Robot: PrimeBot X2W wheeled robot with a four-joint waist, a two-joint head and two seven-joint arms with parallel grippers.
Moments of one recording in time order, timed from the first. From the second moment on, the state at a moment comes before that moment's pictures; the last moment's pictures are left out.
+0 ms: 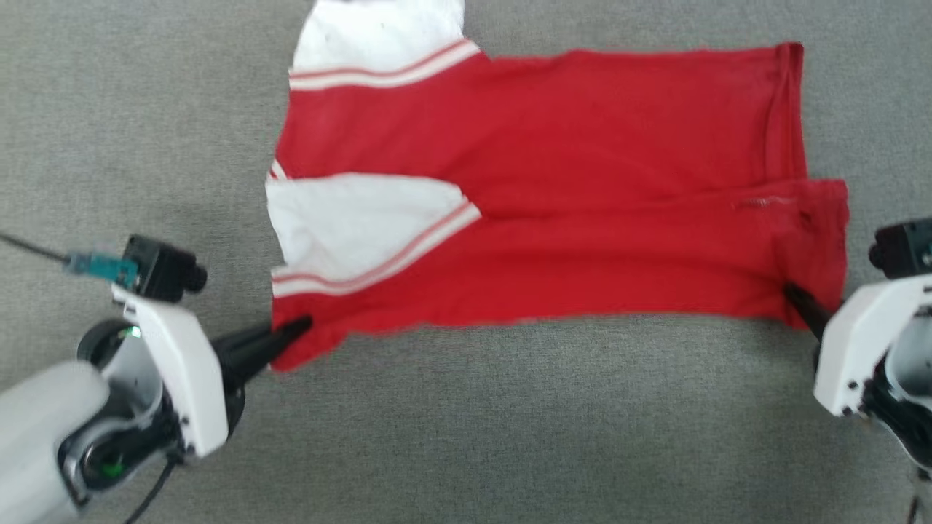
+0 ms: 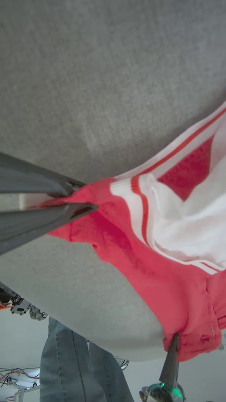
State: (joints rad) left arm -0.83 0.97 -1.24 0.10 -1.47 -0.13 0.09; right arm -0.26 -0.32 -0.04 -0.01 0.45 0.13 0.74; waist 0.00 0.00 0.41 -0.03
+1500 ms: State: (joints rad) left arm -1.01 1.05 -0.99 0.40 -1.42 -0.13 -0.05; right arm -0.21 -0.11 0.13 -0.14 0.19 0.13 0.01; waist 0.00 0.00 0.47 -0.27
